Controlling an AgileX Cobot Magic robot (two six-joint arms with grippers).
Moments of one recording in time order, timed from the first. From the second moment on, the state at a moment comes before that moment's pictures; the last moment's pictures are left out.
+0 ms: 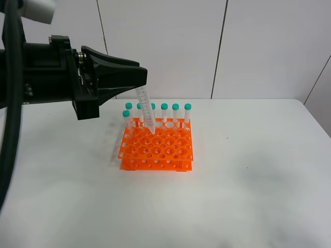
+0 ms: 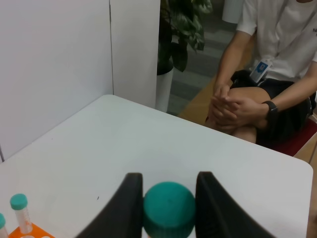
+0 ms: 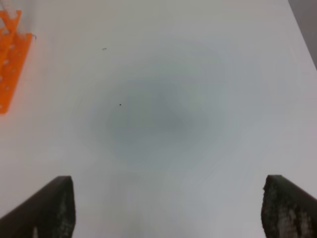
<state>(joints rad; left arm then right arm) -0.44 1.17 -0.81 -1.68 0.55 1.67 -0.11 0.10 -0.51 0.03 1.06 -0.09</state>
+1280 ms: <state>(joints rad) -0.44 1.17 -0.81 -1.61 0.46 1.67 -0.11 0.10 -0.50 0.03 1.03 -0.08</state>
